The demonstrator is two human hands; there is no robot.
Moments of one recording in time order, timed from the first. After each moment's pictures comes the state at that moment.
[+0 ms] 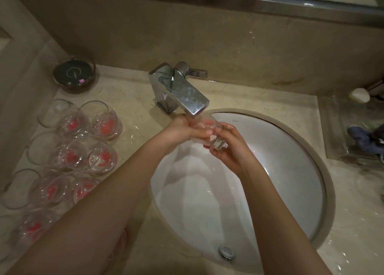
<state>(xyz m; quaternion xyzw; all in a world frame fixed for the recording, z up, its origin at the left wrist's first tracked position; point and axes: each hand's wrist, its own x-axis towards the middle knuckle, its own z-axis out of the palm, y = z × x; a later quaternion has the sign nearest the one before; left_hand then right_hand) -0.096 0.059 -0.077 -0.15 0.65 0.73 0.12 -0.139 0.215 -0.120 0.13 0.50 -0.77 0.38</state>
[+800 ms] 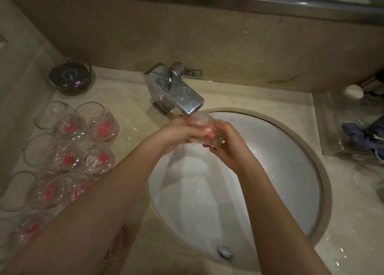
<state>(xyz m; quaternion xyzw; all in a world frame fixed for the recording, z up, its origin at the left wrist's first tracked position) -0.093 0.066 -0.064 -0.15 0.64 0.74 0.16 -0.142 0.211 -0.107 0.12 0.55 -0.73 0.39</state>
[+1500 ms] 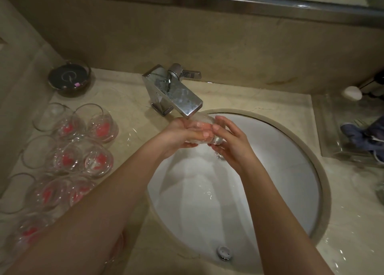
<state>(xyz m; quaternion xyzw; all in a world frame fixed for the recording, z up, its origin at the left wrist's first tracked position) -0.091 0.065 -0.070 -0.20 0.66 0.70 0.19 -0.142 0.223 -0.103 0.09 0.58 -0.74 0.34</state>
